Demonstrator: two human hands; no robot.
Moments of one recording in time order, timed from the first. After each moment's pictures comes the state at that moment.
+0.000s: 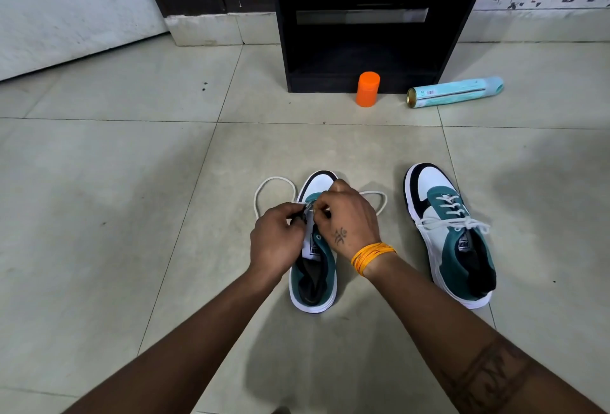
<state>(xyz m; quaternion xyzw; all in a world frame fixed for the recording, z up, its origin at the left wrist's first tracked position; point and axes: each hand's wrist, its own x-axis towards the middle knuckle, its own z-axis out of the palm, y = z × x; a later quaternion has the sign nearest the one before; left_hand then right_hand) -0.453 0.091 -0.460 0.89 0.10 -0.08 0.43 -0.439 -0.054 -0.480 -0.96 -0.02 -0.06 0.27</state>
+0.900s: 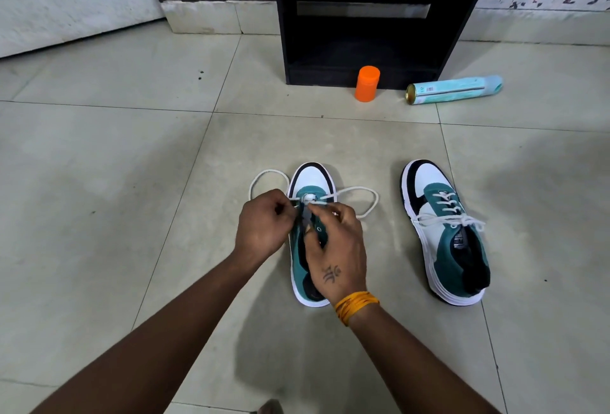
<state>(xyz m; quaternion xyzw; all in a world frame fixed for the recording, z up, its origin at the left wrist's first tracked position) -0.434 0.109 -0.481 0.91 0.02 -0.05 0.41 -0.503 -0.023 -0.500 -0.88 0.09 -0.14 0.45</state>
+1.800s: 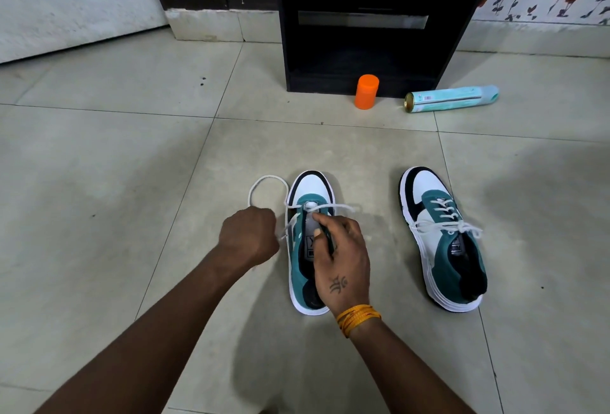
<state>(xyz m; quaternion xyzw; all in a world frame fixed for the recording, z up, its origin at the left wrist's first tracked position) -0.429 0.127 -0.468 0.99 -0.10 -0.12 0.04 -0.511 -0.027 -0.507 -0.85 0.12 -0.15 0.49</state>
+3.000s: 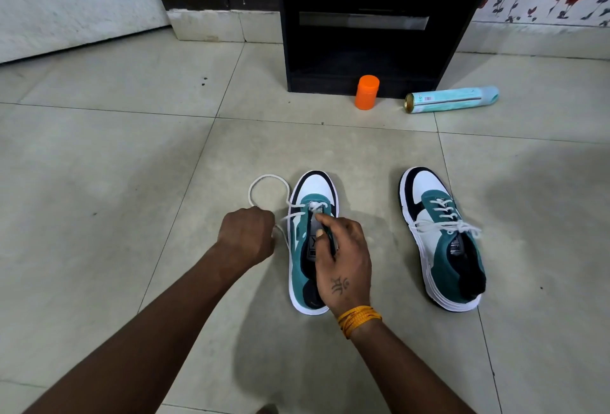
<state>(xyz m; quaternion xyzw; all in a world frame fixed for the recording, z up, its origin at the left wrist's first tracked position) -0.429 0.136 -0.477 0.98 -0.15 -0.11 -0.08 -0.515 -0.028 -0.507 -0.84 0.13 -0.16 0.49</state>
